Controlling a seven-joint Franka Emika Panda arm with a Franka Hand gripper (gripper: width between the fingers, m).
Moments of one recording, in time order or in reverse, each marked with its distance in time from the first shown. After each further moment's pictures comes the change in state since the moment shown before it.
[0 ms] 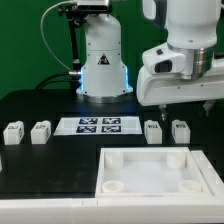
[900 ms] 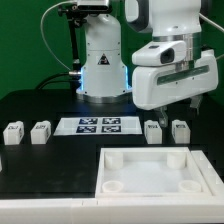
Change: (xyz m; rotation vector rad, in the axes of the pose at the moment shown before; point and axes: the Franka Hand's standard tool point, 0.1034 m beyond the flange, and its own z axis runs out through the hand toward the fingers) arm 0.035 0.020 -0.028 -0.044 0.414 -0.403
